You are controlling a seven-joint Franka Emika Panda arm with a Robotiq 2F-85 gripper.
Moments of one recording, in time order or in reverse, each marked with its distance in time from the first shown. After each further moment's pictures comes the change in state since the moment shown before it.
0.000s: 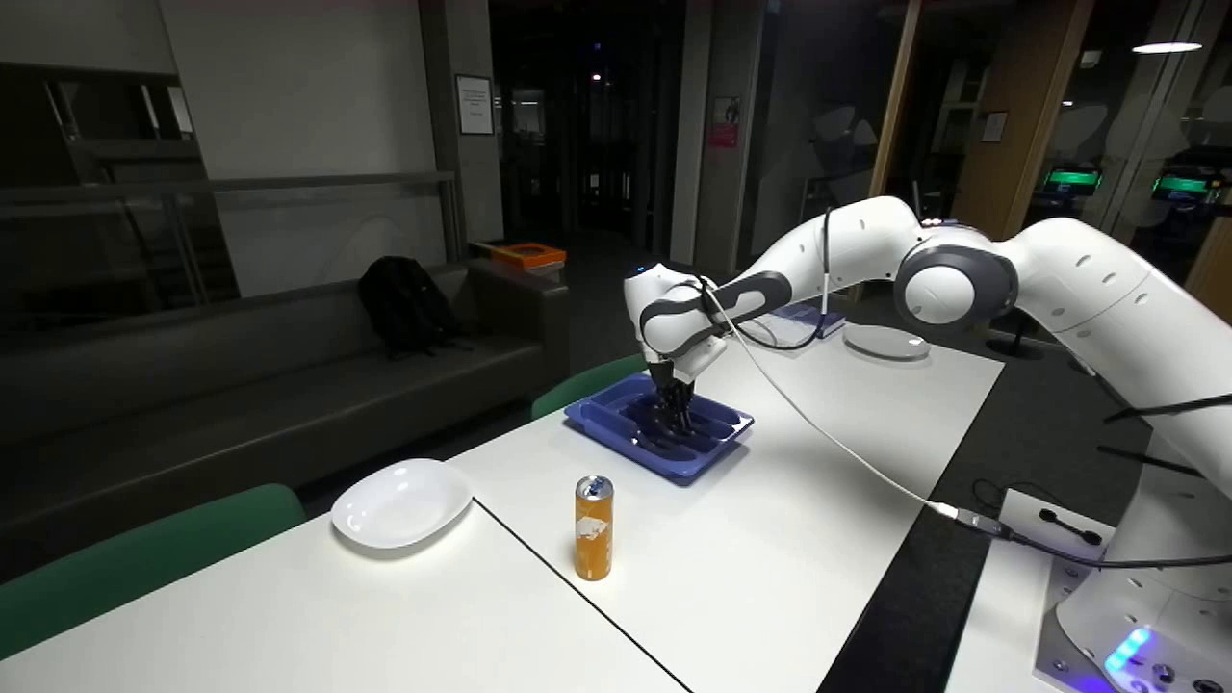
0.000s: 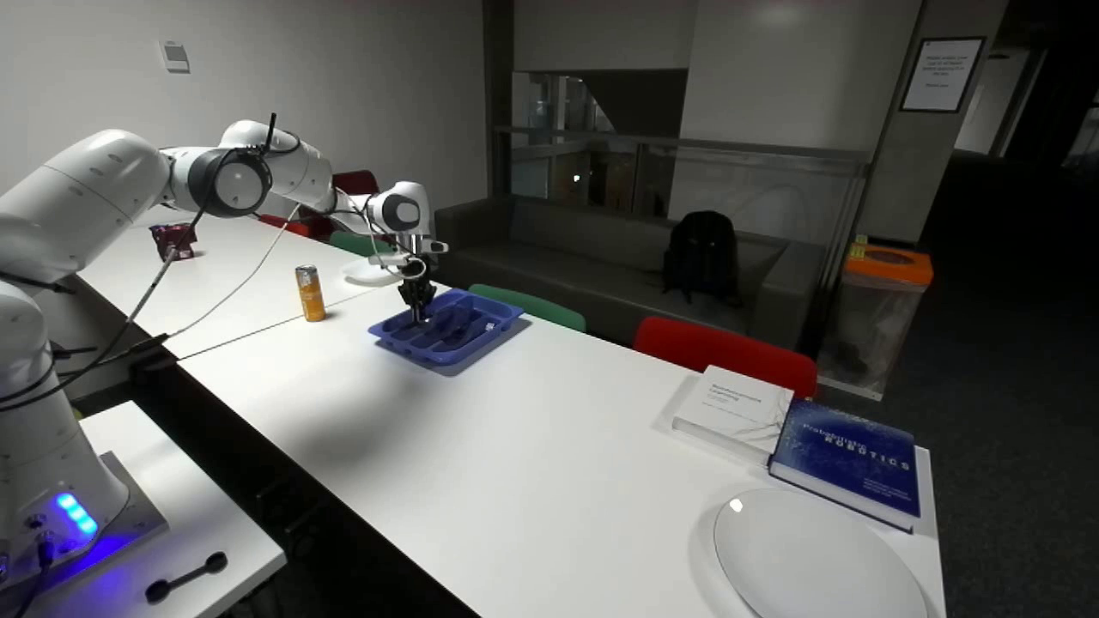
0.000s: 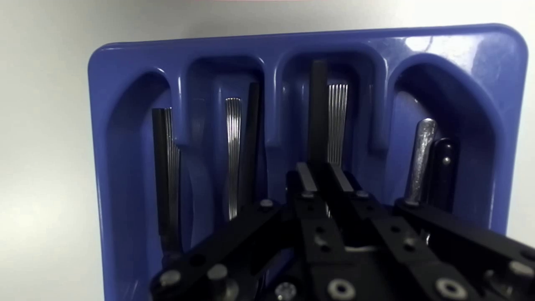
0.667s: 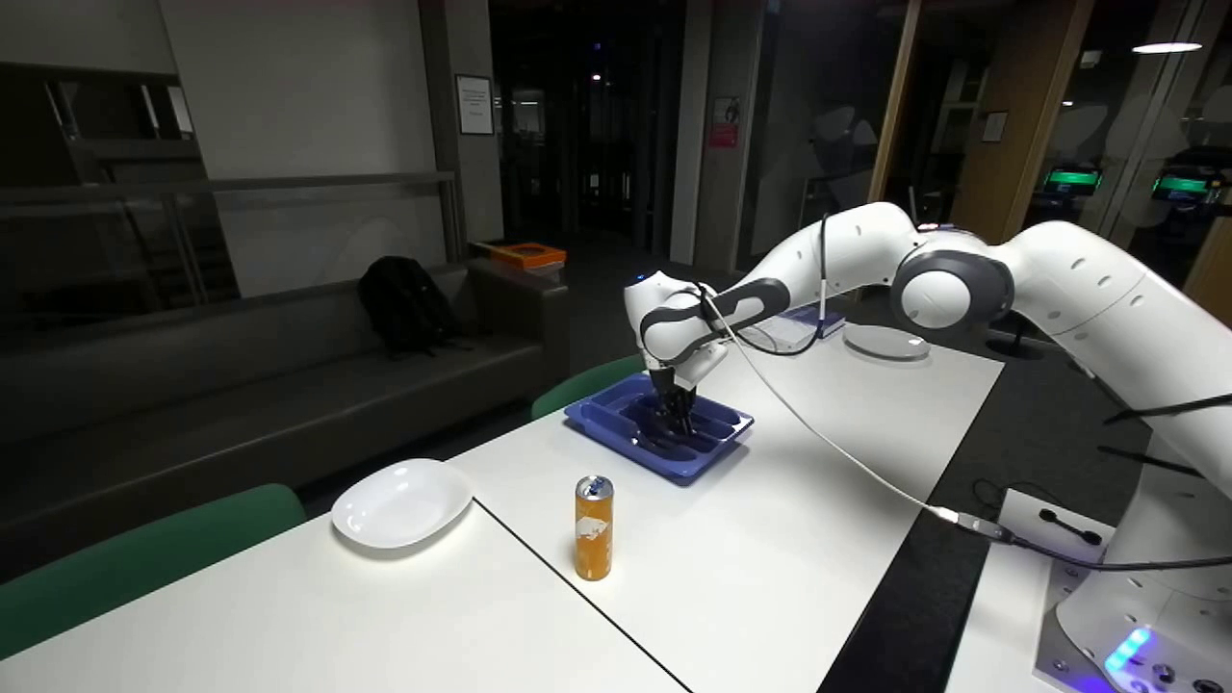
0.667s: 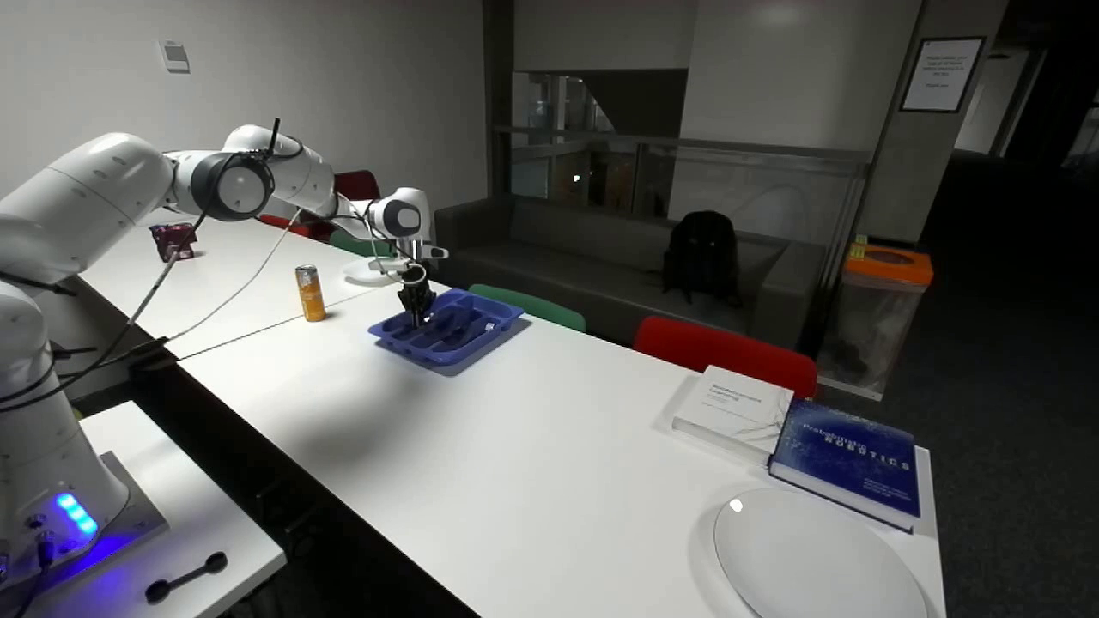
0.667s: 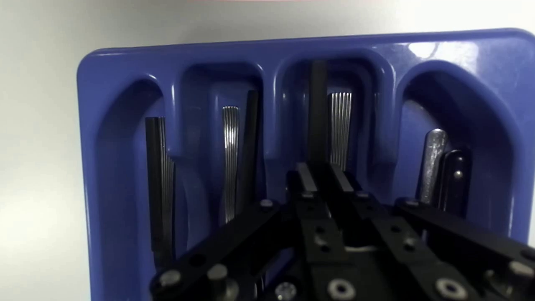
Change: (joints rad) arm -0.002 0.019 0.000 0.000 0.000 0.000 0.000
